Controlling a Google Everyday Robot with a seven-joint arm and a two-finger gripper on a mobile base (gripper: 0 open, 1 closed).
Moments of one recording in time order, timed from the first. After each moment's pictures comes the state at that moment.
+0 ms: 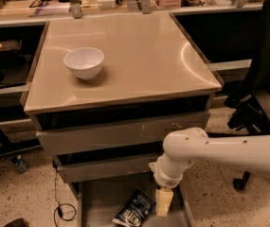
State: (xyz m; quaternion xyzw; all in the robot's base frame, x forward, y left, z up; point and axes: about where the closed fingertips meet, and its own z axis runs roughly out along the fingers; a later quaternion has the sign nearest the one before) arm 0.427 -0.081 0.501 -0.71 0.68 0.14 0.07
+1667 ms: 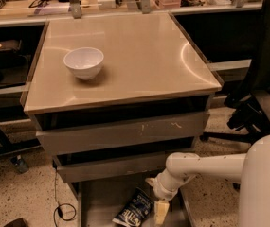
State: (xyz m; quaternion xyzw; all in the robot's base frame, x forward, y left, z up) arm 0.444 -0.070 0.345 -0.72 0.65 0.21 0.11
